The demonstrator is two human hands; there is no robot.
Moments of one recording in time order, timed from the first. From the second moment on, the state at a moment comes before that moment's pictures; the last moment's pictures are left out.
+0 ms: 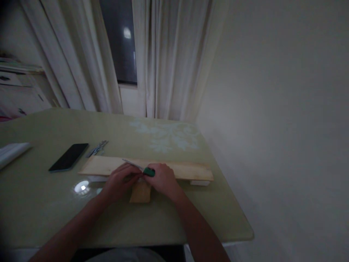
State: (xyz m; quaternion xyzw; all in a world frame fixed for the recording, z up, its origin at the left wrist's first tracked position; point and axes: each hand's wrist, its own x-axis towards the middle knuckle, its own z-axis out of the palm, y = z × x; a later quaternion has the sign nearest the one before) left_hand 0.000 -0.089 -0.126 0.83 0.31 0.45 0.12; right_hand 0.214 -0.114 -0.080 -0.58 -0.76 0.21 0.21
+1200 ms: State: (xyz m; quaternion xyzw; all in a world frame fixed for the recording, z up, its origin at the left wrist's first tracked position) left_hand 0.007 -0.097 -0.130 0.81 0.38 0.43 0.09; right_hand 0.194 -0.078 0.020 -0.38 -0.79 0.10 0.47
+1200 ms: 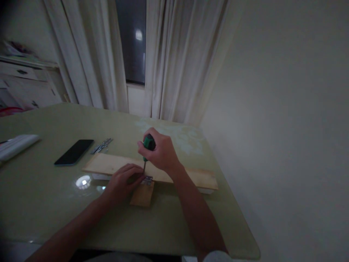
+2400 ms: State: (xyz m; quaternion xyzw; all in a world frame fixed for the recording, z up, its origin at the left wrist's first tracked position) left_hand -0.004 -0.095 -0.136 0.84 0.35 0.42 0.05; right_hand 0.195 -0.097 0.034 -0.30 -0.88 0.03 0.37
